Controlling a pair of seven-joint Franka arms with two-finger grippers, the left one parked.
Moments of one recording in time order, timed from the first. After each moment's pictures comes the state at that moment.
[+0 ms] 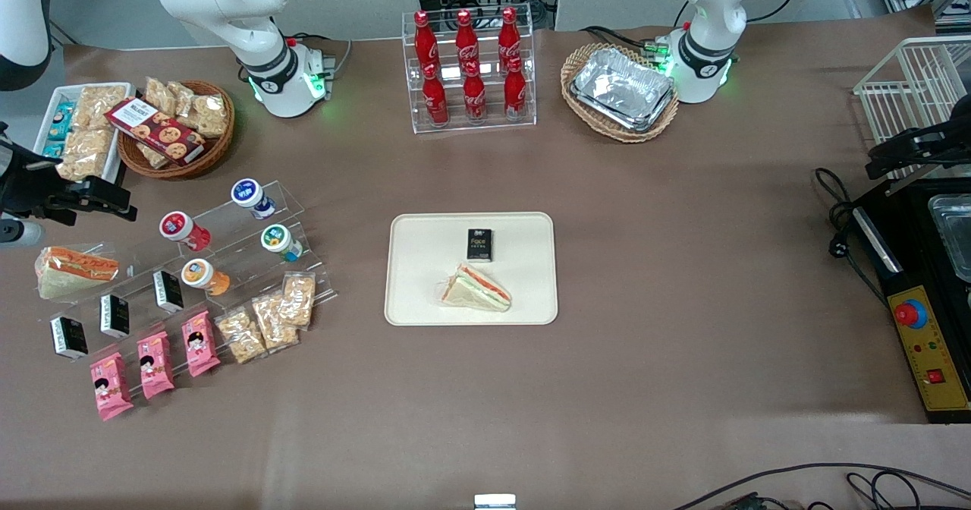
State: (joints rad) arm 0.04 0.00 -0.13 -1.65 0.03 1.59 -0.10
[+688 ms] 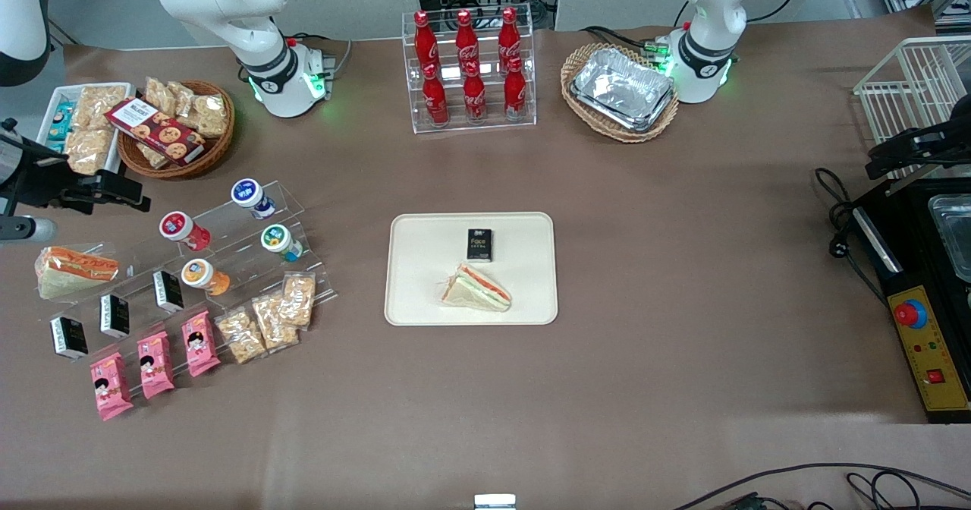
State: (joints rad) arm 0.05 0.00 -0.13 -1.65 0.08 1.52 -0.03
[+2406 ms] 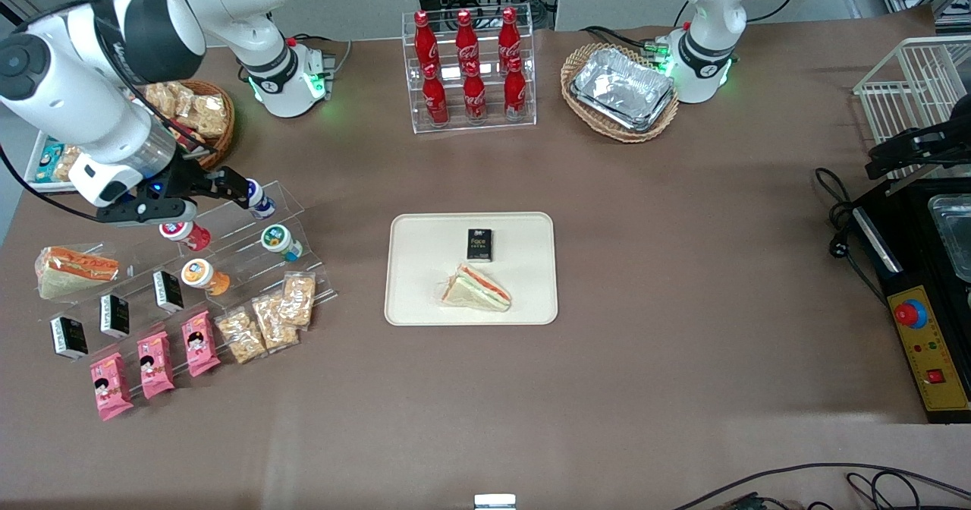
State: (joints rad) arm 0.24 -0.21 -0.11 -2.14 0.03 1.94 0.10
